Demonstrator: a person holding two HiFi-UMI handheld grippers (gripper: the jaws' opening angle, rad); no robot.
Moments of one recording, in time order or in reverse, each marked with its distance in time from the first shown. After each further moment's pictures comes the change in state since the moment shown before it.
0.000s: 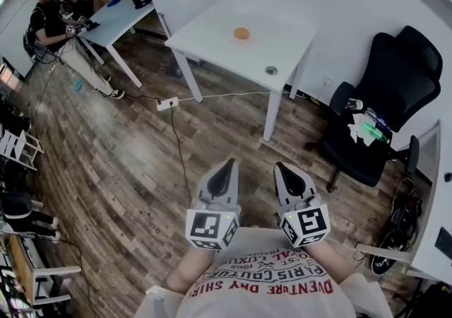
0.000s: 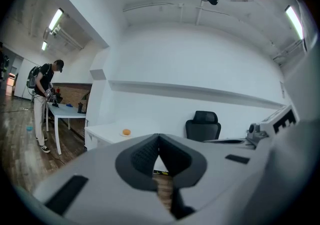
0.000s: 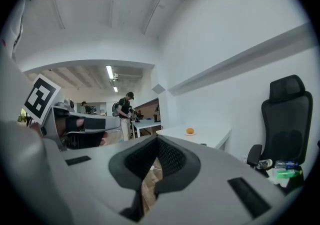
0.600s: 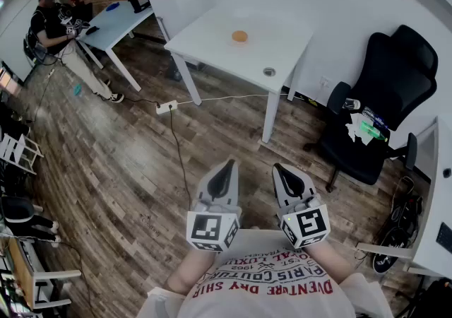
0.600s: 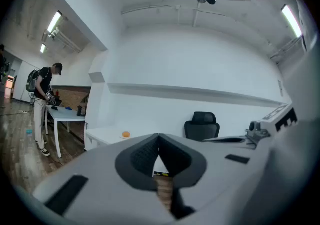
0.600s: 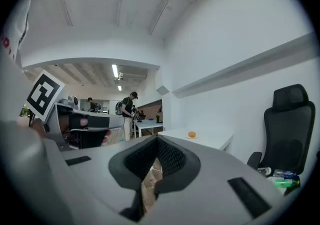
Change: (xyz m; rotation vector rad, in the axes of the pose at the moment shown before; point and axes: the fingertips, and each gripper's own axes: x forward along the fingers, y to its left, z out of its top) left arm -0.017 -0.004 0.006 0.021 -0.019 -0.007; right arm -0.012 0.019 0.008 -0.070 -0.010 0.023
